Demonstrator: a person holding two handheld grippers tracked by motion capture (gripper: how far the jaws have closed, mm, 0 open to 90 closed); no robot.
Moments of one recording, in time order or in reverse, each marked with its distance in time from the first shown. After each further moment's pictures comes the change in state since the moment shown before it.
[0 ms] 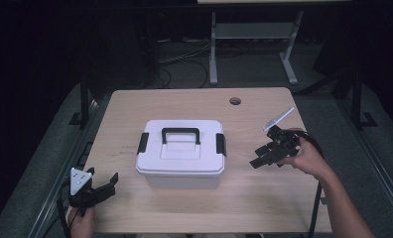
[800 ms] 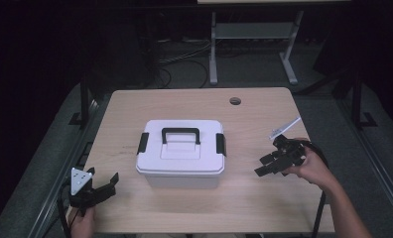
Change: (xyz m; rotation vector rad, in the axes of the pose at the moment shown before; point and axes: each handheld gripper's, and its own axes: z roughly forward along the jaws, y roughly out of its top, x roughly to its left) left arm -0.001 0.000 0.000 0.004 -0.002 0.005; right arm -0.003 -0.031 0.006 -0.016 0.017 0.041
